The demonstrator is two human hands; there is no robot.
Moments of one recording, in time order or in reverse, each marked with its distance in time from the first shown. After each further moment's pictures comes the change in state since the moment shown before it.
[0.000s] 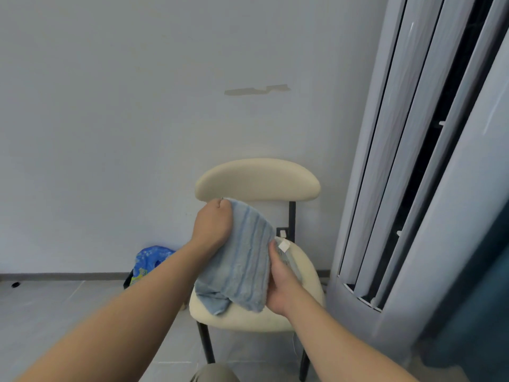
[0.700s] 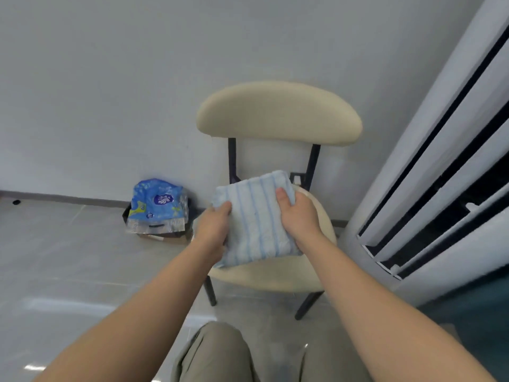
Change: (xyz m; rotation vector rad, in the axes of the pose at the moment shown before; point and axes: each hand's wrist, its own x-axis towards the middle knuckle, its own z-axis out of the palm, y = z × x) left_hand -0.005 -0.139 0.094 -0.621 -0.132 -0.823; right_hand 0.120 -0.017 -0.041 -1.021 0.423 -0.435
